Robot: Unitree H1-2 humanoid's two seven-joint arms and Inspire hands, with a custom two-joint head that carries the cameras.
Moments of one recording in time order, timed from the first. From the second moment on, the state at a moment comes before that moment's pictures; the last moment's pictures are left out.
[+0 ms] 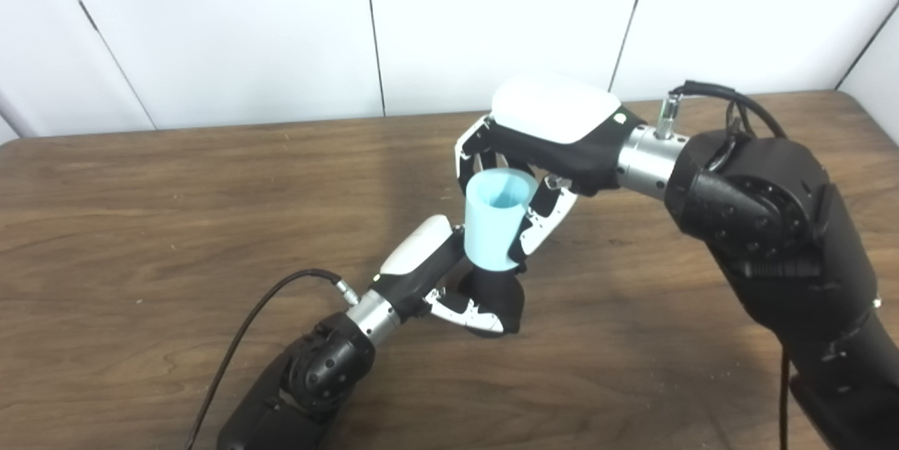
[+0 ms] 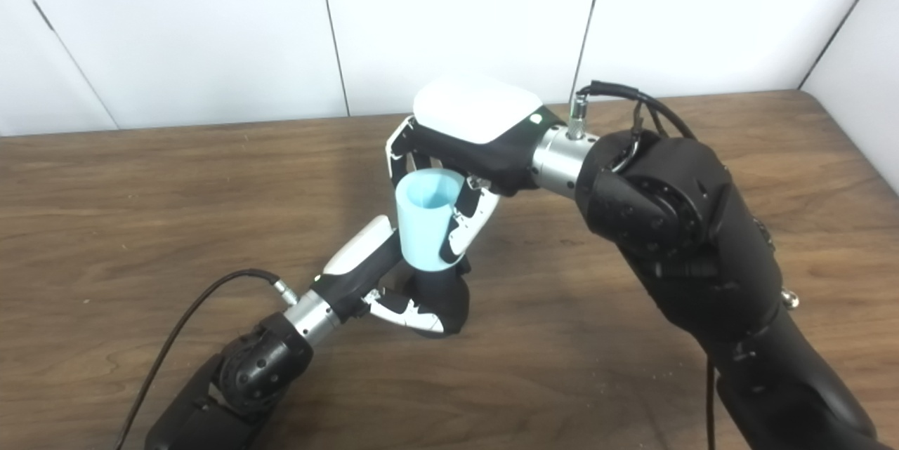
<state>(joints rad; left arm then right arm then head) -0.33 0.20 -0.52 0.10 0.40 -0.18 -0.18 -0.65 -0.44 0.34 -0.60 -0.70 0.26 0.96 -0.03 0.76</state>
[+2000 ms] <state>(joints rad) -0.33 0.19 -0.51 0.09 0.40 -0.16 -0.21 -0.49 -0.37 0.20 -0.57 -0.68 -0.27 0.46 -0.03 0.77</state>
